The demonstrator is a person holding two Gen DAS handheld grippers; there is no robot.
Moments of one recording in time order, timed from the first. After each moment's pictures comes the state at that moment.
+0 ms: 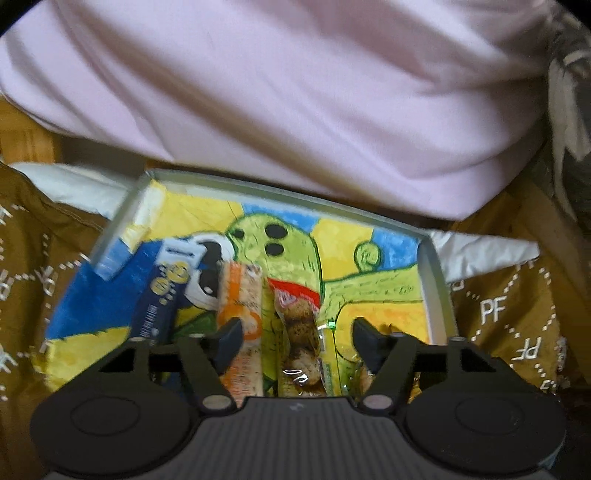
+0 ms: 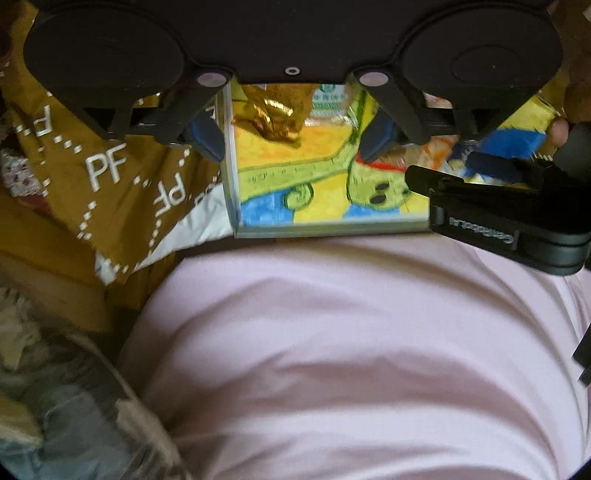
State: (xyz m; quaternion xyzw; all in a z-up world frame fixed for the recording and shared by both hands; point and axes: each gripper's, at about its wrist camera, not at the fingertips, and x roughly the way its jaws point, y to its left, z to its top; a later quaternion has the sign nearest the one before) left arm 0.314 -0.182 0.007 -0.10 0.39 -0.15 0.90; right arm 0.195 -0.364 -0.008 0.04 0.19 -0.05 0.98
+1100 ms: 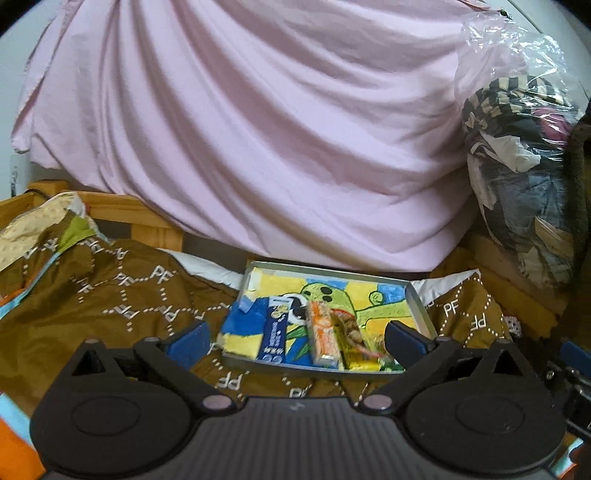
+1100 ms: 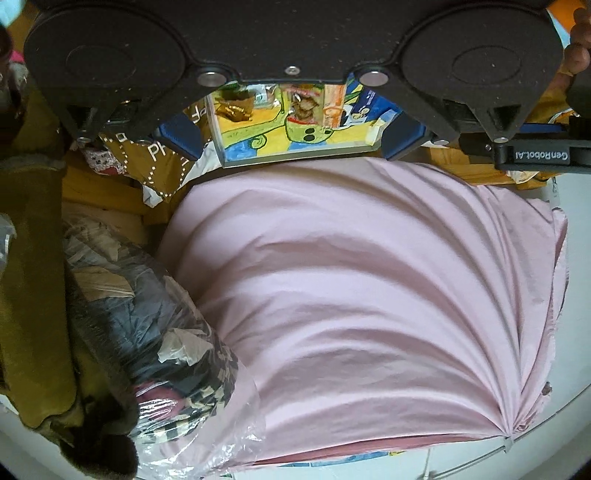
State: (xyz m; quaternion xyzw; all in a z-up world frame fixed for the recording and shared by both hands) left arm 0.085 -0.049 0.069 -0.07 0.20 -0.12 0.97; right arm -0.032 -0.285 0.054 0.06 0.05 -0.05 1.00
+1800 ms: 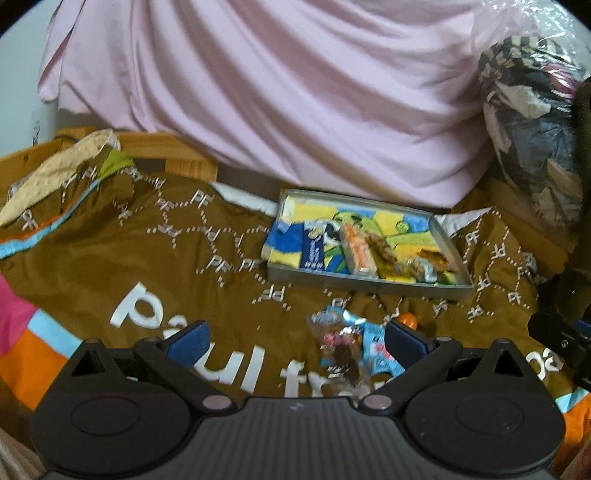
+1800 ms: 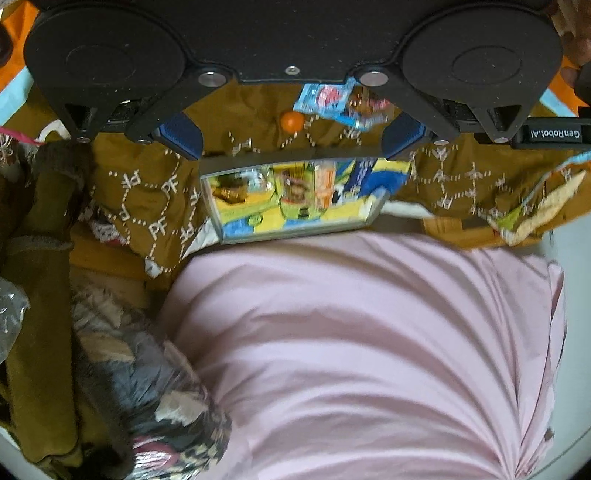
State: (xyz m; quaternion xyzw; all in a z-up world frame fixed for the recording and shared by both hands) left arm 0.047 -0.005 0.013 -0.06 0.28 -0.11 0.95; right arm -0.054 -0.254 0.019 0.06 0.17 -0.05 0.98
